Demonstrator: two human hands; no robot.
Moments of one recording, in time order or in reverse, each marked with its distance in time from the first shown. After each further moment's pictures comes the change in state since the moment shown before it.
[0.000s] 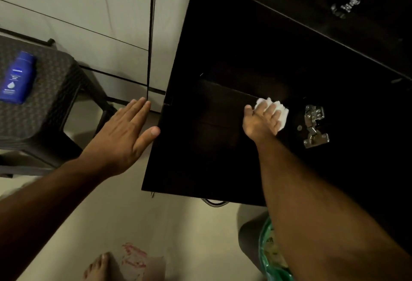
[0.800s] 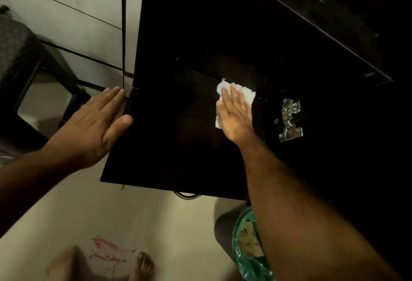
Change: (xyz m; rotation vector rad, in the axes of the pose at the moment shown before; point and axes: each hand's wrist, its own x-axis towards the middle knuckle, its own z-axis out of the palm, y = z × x) left_hand 0.004 0.014 0.020 -0.090 0.016 -0.062; right_hand -0.003 0.025 -0.003 -0.025 -0.024 -0.501
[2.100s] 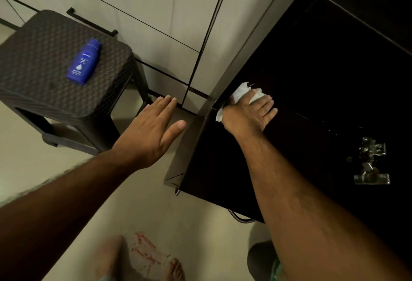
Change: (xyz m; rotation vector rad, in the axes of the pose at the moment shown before) left_hand -0.020 -0.029 -0.033 0.008 0.041 -0.135; right_hand 0.027 -0.176 0.022 -0.126 -0.062 0.270
